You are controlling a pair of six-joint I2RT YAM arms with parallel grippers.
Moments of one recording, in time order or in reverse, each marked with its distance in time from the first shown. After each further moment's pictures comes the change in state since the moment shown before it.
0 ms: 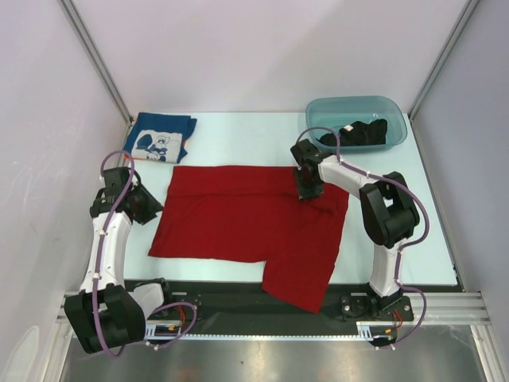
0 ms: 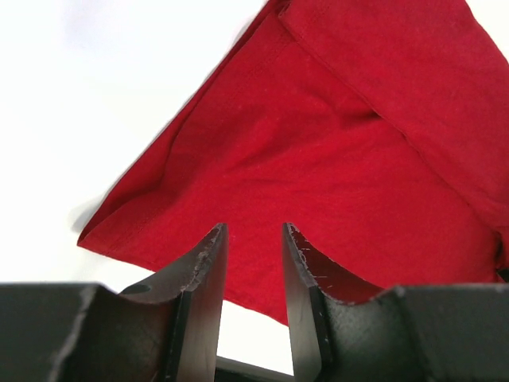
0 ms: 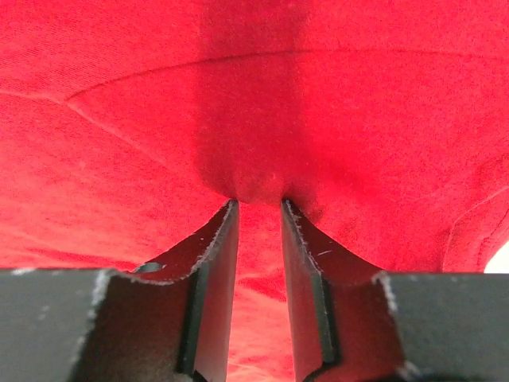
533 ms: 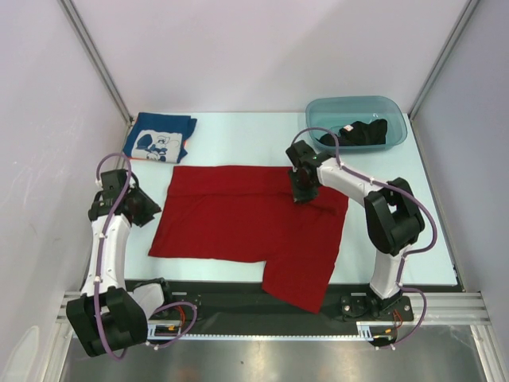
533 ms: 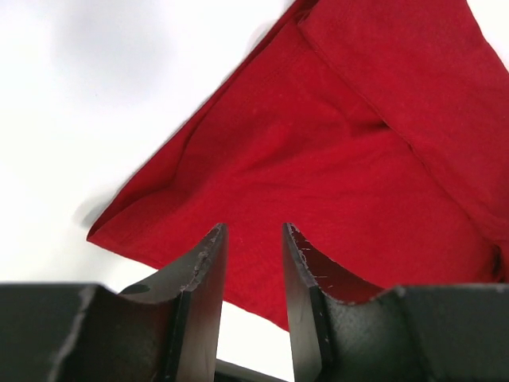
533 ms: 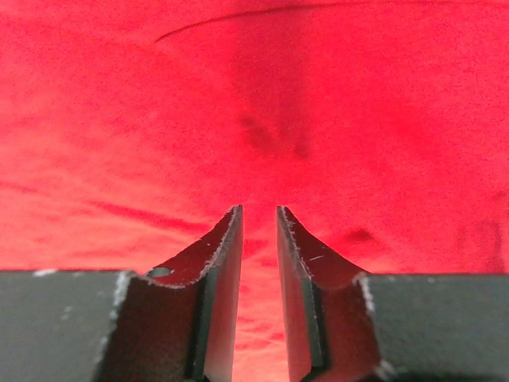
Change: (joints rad) left arm 0.028 -0.021 -0.016 -0.003 -0.018 -0.018; right arm 0.037 -0.066 -0.012 -0.035 -0.052 0.053
